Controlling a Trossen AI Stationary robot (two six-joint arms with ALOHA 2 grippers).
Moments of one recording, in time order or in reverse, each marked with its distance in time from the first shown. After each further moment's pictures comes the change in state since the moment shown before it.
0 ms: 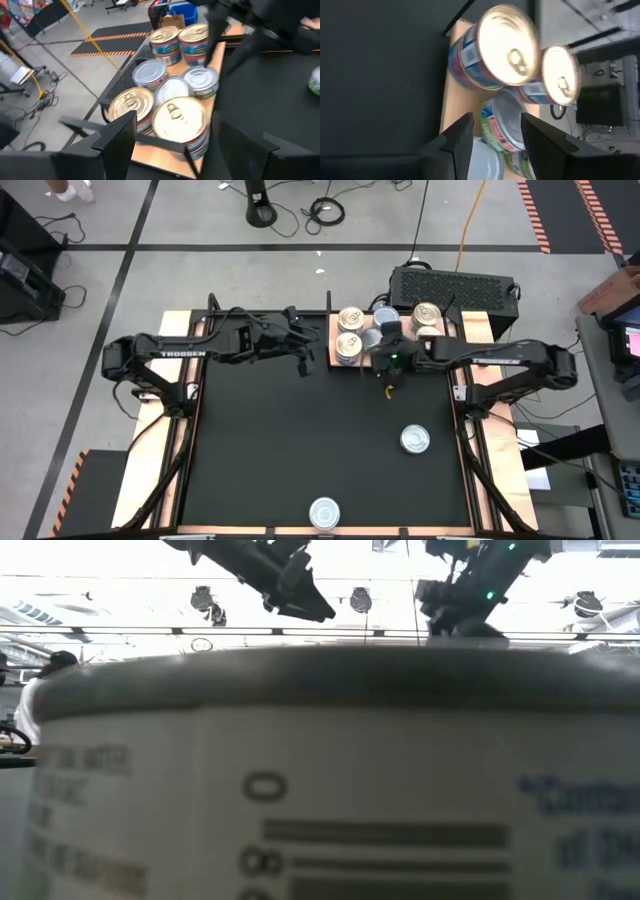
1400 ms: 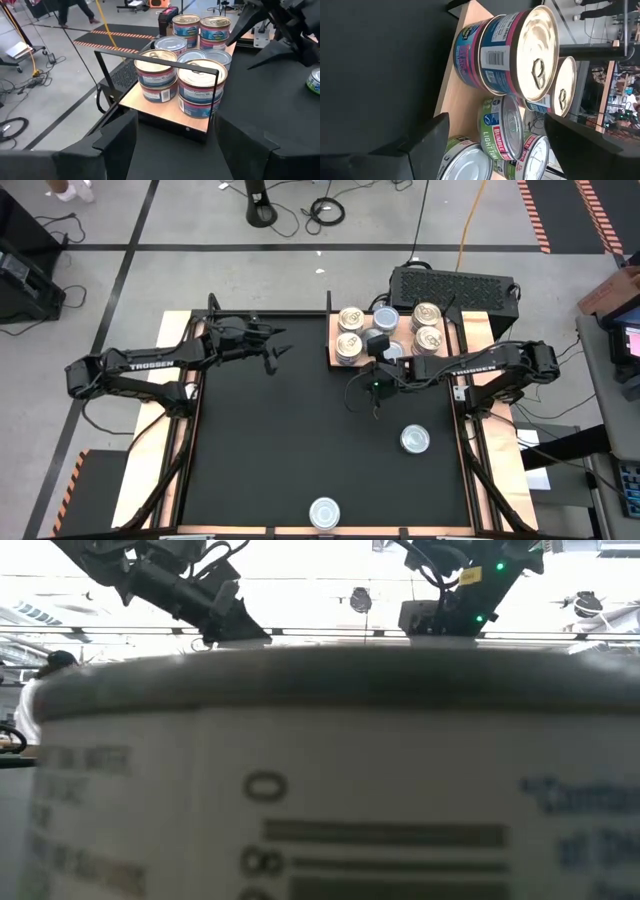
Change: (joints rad) left arm 0.182 -0.353 -0.480 0.199 0.161 -0.133; right arm 0.171 0.175 -0.005 0.059 0.306 -0.046
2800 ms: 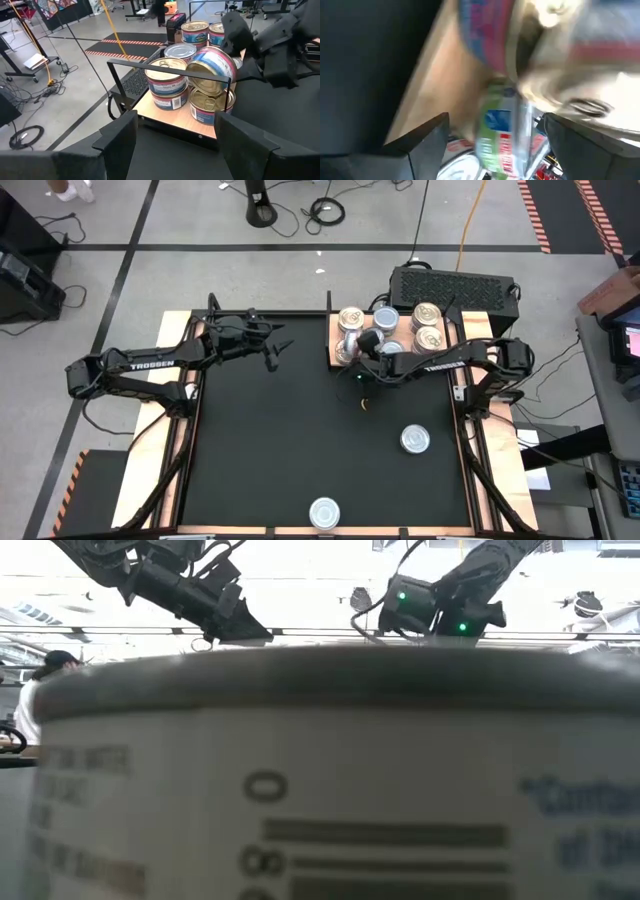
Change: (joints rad) left arm 0.009 0.005 0.000 0.043 -0.035 0.052; right arm -0.120 0.210 -0.002 0.098 0.129 -0.218
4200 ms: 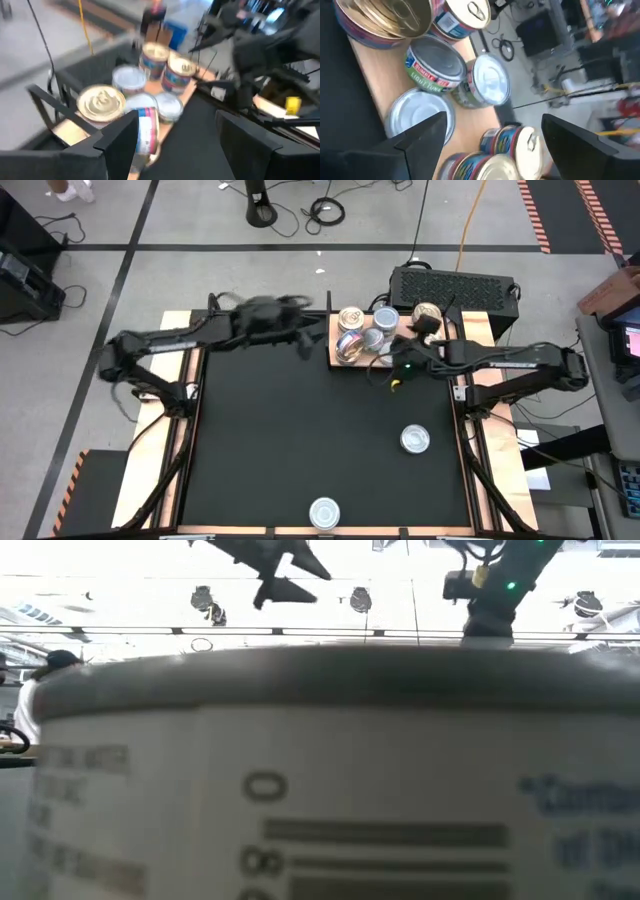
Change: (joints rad) left arm -0.124 0.303 0.588 -0.345 0.018 -0.439; right arm 0.030 -0.504 0.002 -0.401 0.004 0.773
